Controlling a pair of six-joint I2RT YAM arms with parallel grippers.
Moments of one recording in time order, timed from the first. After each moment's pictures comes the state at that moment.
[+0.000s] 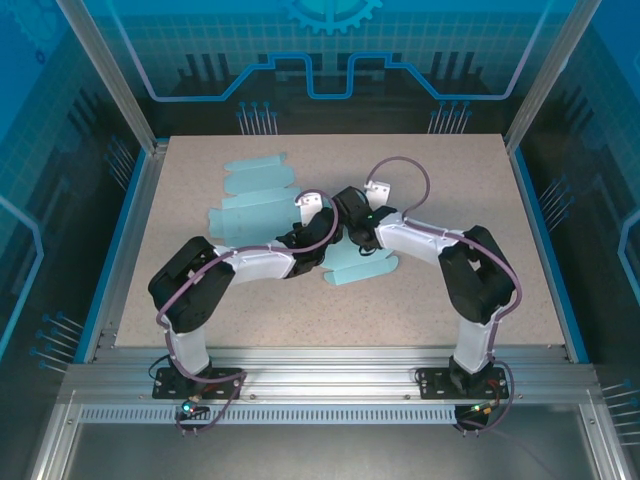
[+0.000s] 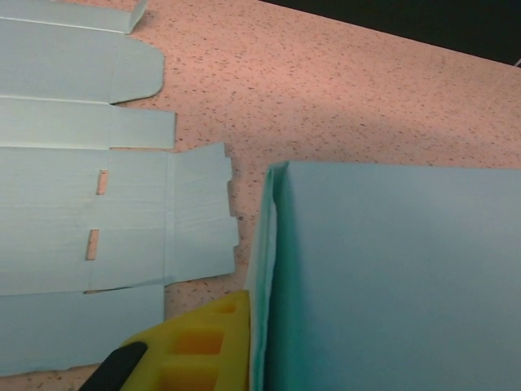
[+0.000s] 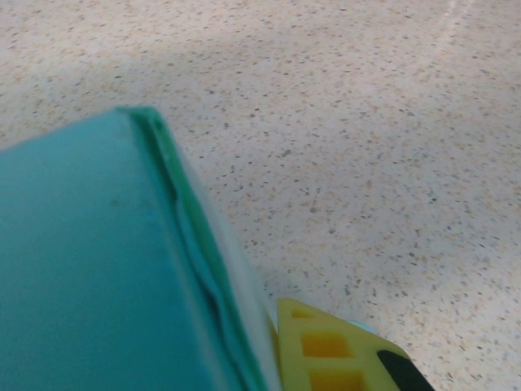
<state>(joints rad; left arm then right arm) -0.74 1.84 1.06 0.13 -0.65 -0.69 0.64 1.85 1.25 -0.43 0.72 0.76</state>
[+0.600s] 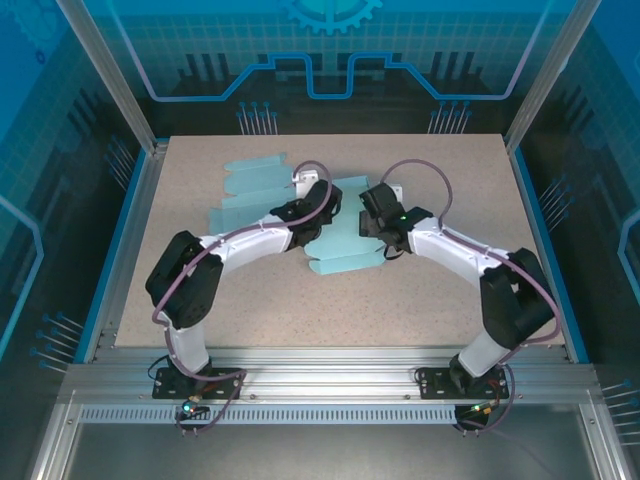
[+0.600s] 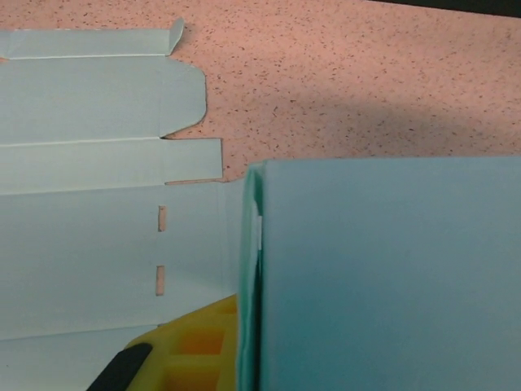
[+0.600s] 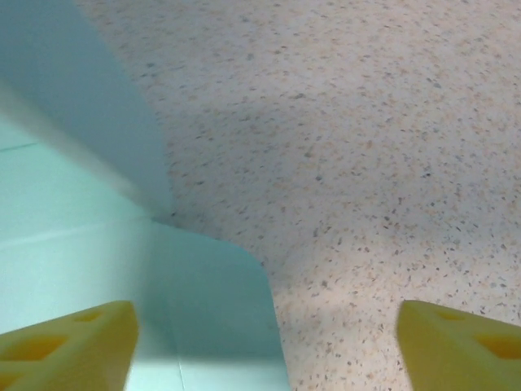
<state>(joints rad) -0.66 1.85 1.33 -0.28 -0.57 -0.61 0.56 1.59 1.12 -0.51 0.39 0.49</state>
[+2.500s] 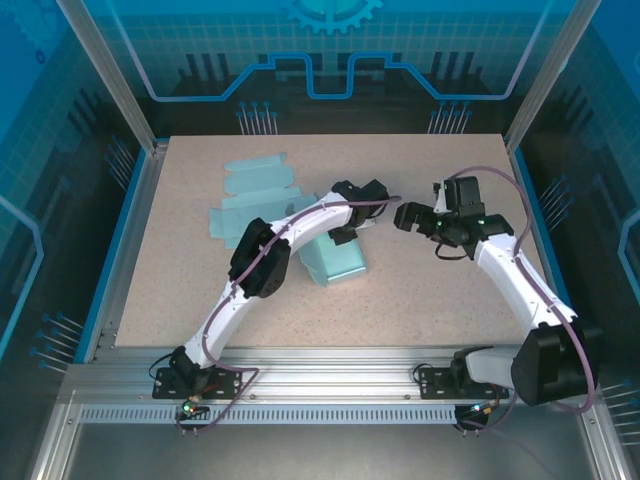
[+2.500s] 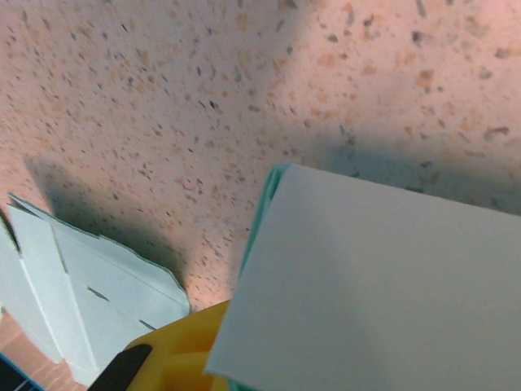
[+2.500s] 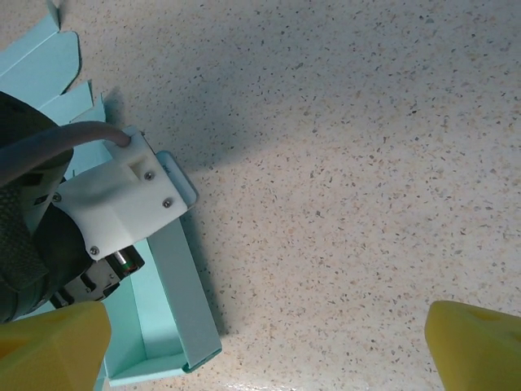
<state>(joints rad) -0.73 2.48 2.20 -1.16 -0.47 0.41 0.16 1.25 1.00 -0.63 -0.19 0.46</state>
